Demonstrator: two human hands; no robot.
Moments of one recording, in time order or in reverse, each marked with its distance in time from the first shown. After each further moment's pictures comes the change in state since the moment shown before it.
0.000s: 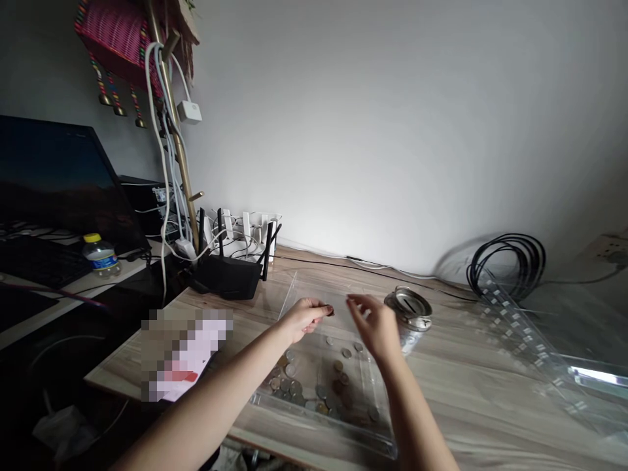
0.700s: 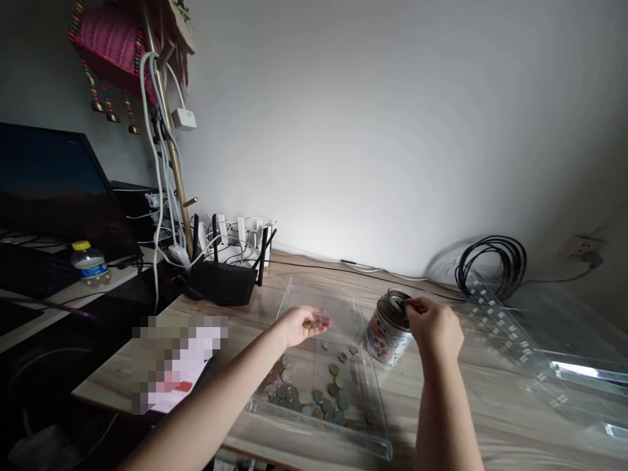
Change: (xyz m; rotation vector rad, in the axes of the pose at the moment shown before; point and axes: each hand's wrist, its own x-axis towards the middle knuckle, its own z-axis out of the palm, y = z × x) left_hand 0.008 -0.005 -0.004 -0.439 -0.007 -0.200; right_hand 0.015 0.054 -0.071 -0.531 0.229 0.488
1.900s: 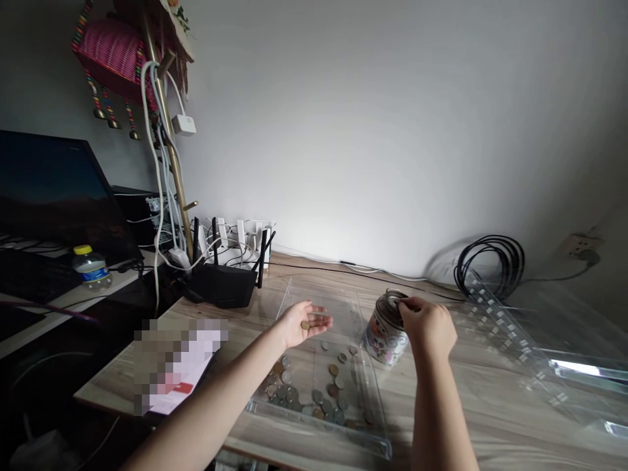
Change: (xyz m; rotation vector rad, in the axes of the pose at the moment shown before) left_hand -0.009 0.008 0.005 -0.075 -0.031 -0.047; right_hand 0.002 0.001 0.009 0.007 -0.016 0.040
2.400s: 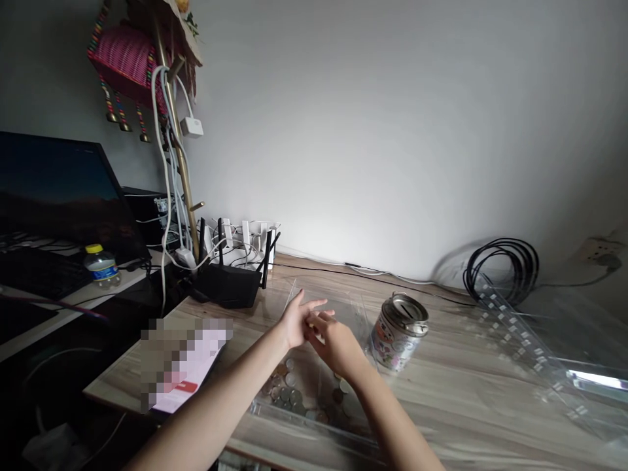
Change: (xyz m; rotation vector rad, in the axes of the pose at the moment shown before) left_hand 0.003 0.004 -0.009 -0.039 -0.069 0.046; right_hand -0.094 -0.096 0.027 0.385 -0.532 -0.854
